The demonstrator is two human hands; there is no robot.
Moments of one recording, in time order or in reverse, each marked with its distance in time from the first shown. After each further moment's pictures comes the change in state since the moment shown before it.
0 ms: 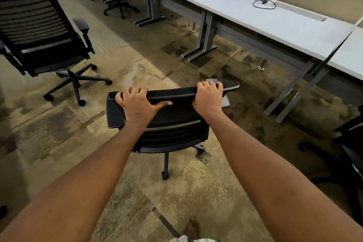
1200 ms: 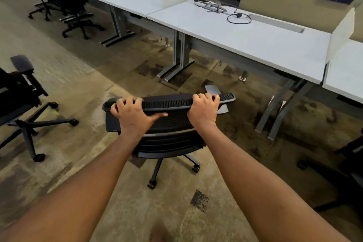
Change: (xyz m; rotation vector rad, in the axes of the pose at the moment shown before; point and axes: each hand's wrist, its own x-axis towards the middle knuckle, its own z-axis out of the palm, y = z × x) left_hand 0.300 0.101 0.169 -0.015 -0.085 0.145; right_hand 0.280 0.104 0.095 0.062 0.047 0.269
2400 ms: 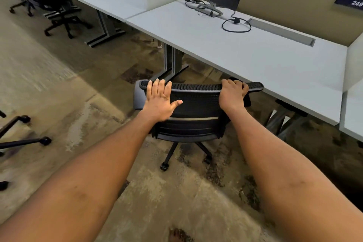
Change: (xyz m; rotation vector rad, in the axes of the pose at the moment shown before) left_hand 0.276 0.212 0.157 -0.012 -0.272 0.367; right_hand 0.319 0.223 0.060 -0.069 -0.128 0.158
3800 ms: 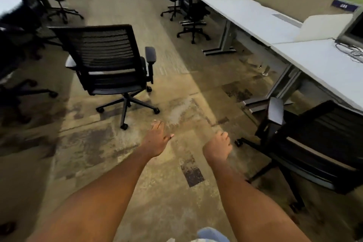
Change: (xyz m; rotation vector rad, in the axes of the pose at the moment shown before) left_hand -0.449 -0.393 -0.043 -0.380 -0.029 -0.731; right_hand -0.345 -0.485 0.097 0.145 -0.323 -0.226
